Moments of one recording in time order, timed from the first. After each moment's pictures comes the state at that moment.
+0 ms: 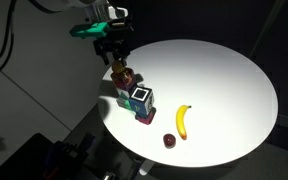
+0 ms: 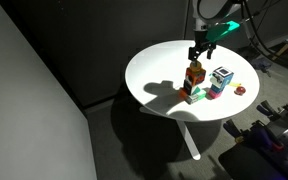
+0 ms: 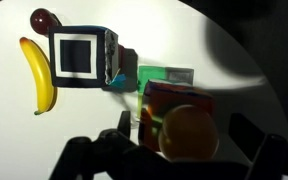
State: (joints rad) arm 0.13 0.35 0.05 -2.05 -0.11 2.23 0.19
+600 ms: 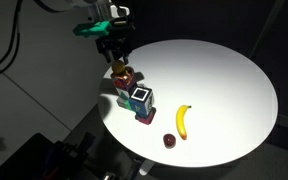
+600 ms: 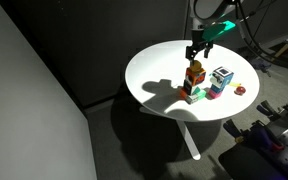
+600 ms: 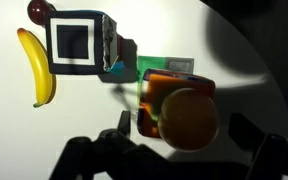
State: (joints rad) arm 0.14 0.39 0.04 -2.00 -0.11 2.23 0.20
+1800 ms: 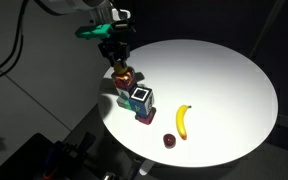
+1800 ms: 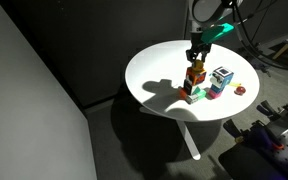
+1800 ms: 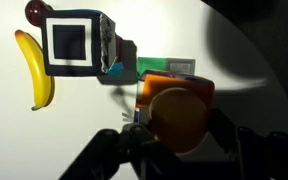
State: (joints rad) arm 0.14 0.41 0.04 -1.99 -0.11 2.23 0.20
